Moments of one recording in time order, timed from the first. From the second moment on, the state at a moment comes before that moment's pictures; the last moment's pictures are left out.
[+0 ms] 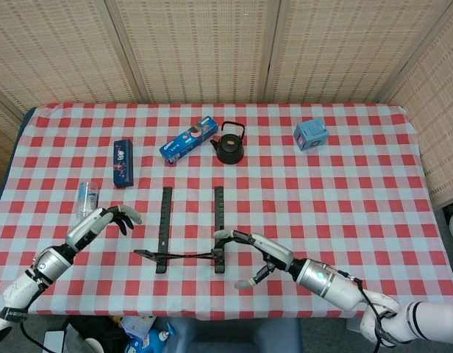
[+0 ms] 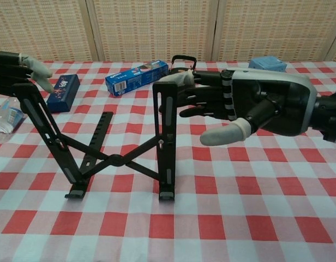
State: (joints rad) left arm -0.62 -1.13 0.06 -1.47 1.68 1.13 -1.25; right arm 0.78 -1.33 -0.05 -1.68 -1.69 1.01 1.14
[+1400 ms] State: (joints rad) left arm -0.57 -1.24 0.08 -1.41 1.69 1.16 -0.54; right arm 0.69 -1.57 0.08 -1.66 -1.28 1.01 0.02
